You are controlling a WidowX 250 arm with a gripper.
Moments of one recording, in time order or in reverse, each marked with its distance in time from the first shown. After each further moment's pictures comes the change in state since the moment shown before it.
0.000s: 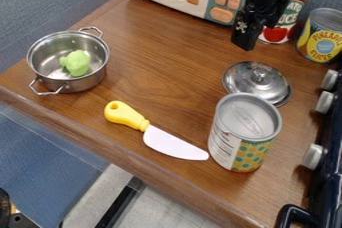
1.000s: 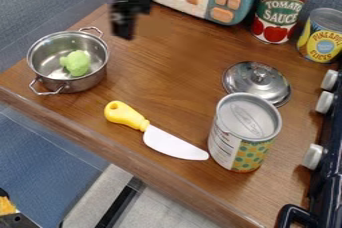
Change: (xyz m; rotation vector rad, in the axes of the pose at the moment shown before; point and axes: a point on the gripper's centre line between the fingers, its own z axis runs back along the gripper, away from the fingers) arm 0.138 0.092 -0.012 0.098 -0.099 0.366
